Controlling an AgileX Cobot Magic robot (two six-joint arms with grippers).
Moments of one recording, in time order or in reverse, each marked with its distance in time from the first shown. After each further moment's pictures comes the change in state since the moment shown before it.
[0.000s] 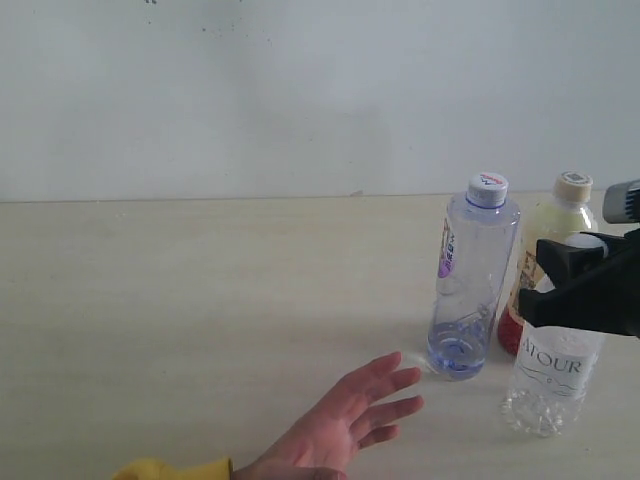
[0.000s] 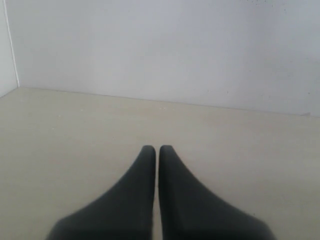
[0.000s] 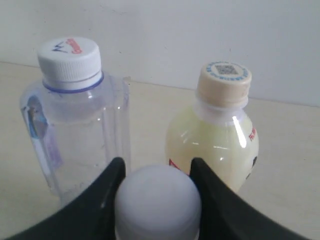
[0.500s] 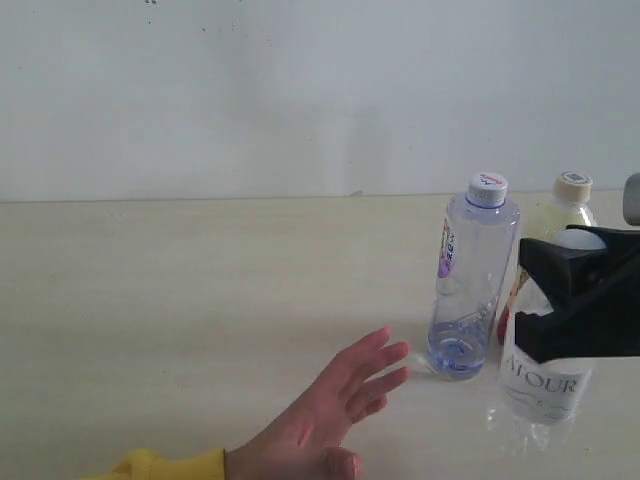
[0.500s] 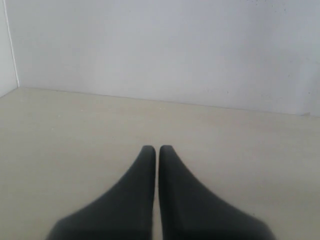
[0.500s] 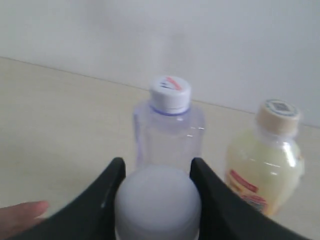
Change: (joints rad) left arm 0.000 0.000 0.000 0.000 0.000 0.000; right arm 0.291 -0.324 0.000 0.482 0.226 -0.453
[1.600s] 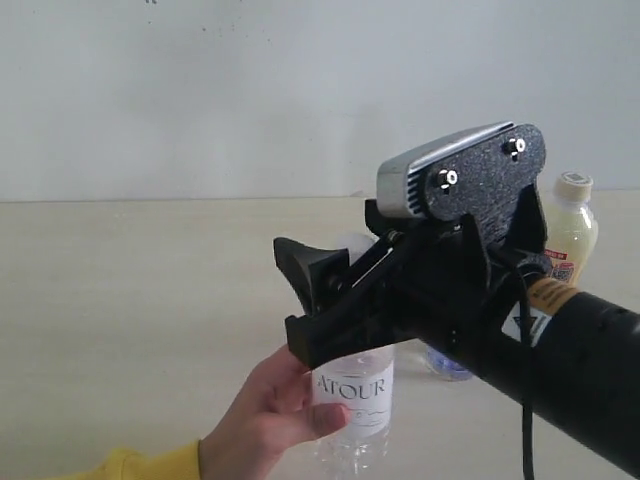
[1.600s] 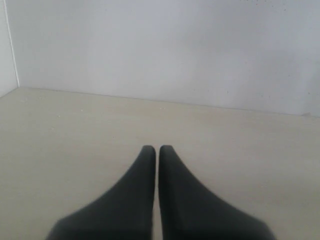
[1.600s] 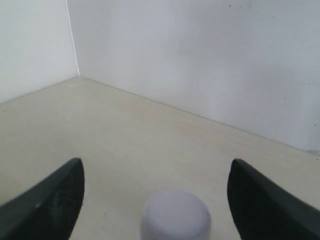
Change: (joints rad) left arm 0.000 0.000 0.000 0.000 0.000 0.000; right arm 0.346 0.354 -0.212 -0.179 -0.236 0.273
